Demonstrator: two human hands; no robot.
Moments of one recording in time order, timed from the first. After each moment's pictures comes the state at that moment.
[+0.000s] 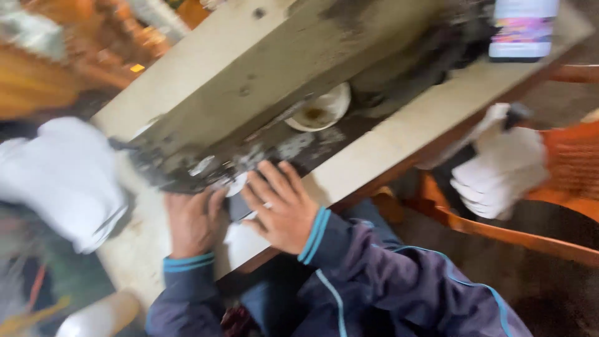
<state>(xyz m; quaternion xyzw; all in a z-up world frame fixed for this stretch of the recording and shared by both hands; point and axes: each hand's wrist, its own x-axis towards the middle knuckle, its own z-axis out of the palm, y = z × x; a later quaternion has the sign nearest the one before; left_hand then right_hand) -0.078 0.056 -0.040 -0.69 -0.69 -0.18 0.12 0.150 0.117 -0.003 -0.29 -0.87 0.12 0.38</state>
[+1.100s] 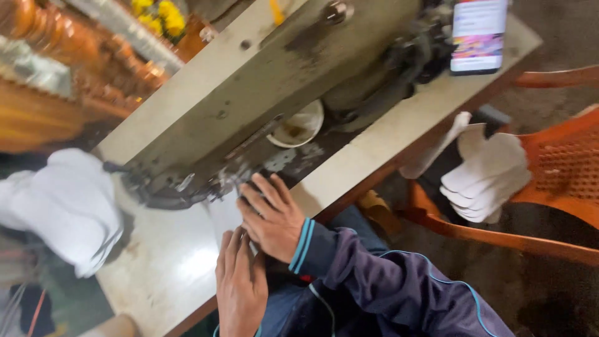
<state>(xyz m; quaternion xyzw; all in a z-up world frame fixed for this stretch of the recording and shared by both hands) 0.070 -0.006 0.034 -0.59 -0.78 -0.14 -0.16 0.165 0.120 -0.006 -0.31 -0.88 0.10 0.35</state>
